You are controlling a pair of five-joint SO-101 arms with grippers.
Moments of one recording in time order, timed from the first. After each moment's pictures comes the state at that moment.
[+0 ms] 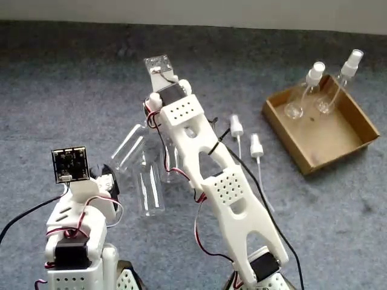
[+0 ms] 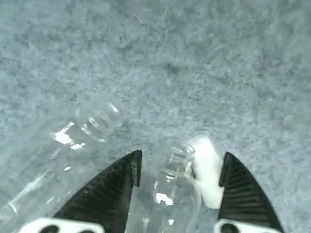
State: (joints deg) left arm -9.4 -104.0 83.5 64.5 9.7; right arm -33.8 63.0 -73.5 91.3 -10.9
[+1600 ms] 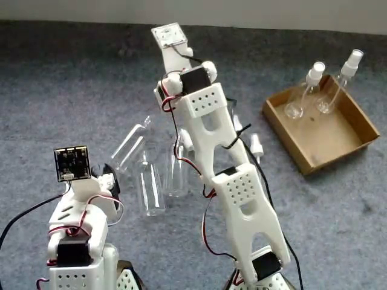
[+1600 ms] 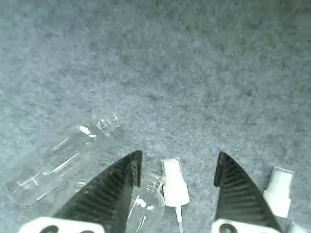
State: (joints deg) left arm -9.4 -104.0 86.3 61.6 9.7; right arm -30.4 50.9 -82.7 100.1 -2.4
